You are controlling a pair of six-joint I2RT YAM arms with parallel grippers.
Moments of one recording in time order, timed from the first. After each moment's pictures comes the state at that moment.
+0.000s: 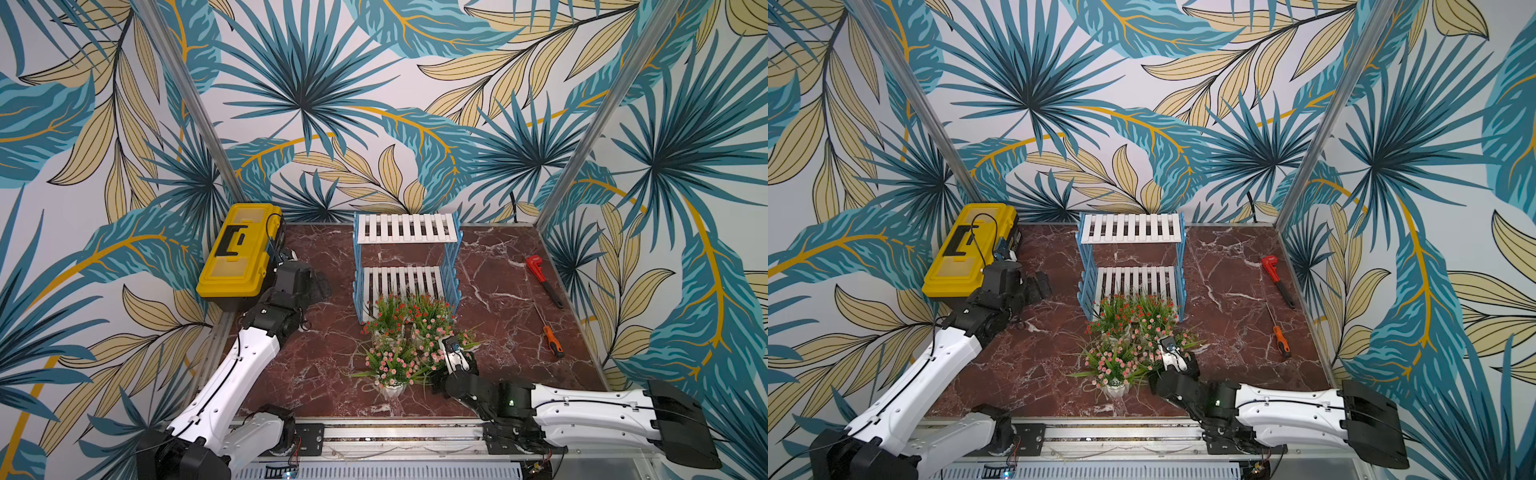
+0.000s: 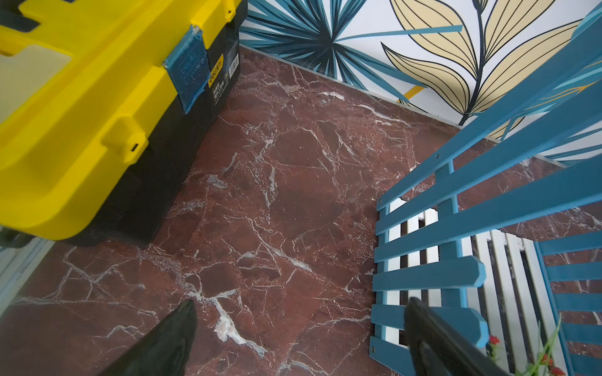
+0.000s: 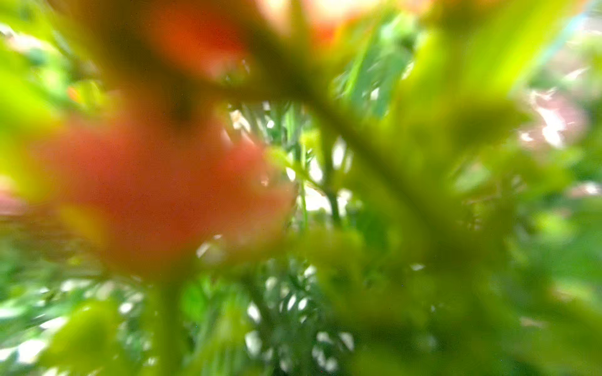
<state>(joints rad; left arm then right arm) -0.25 1.07 0.91 -0.51 -0.27 -0.51 1.25 0.89 0.32 -0.18 0.67 0.57</state>
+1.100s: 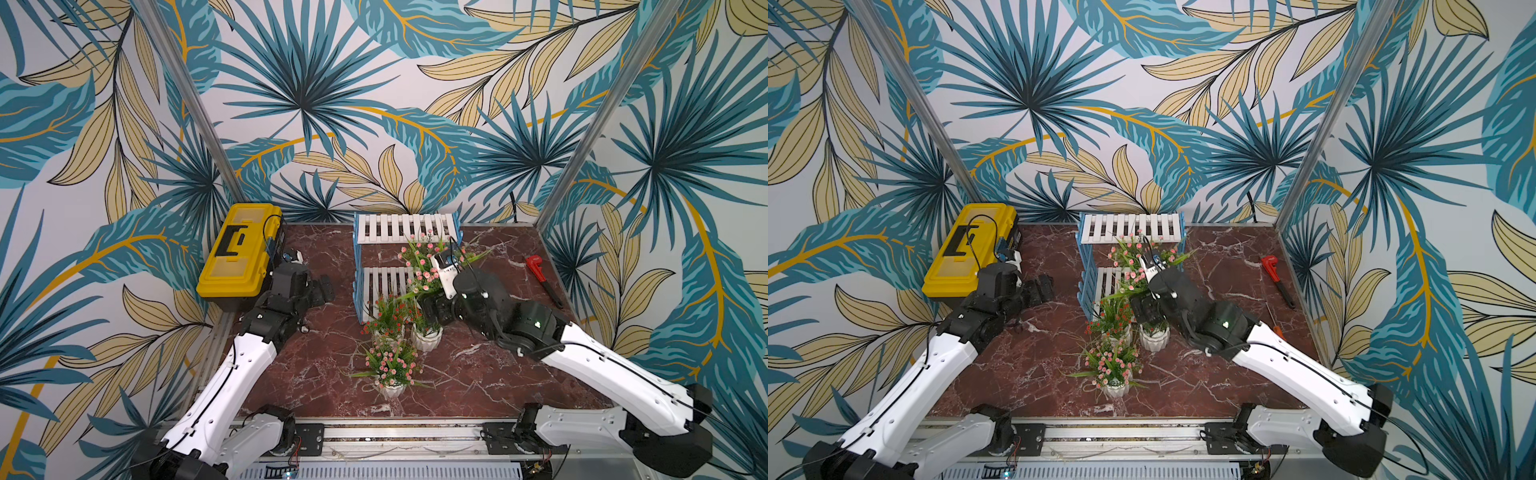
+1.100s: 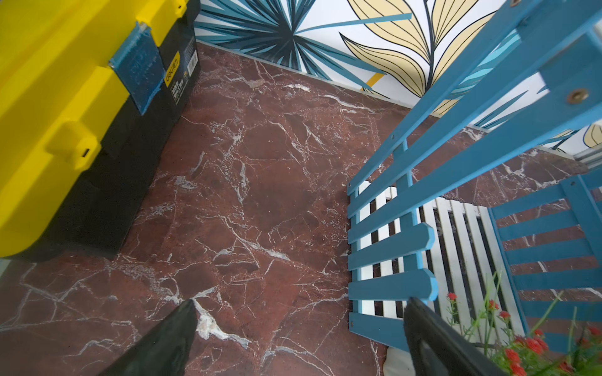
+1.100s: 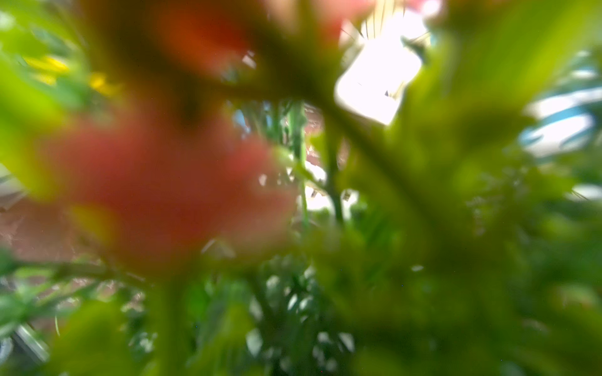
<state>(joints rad) -0.25 1.01 0.90 -0.51 -0.15 -0.45 0.88 1.22 1.36 -0.71 0.37 0.20</state>
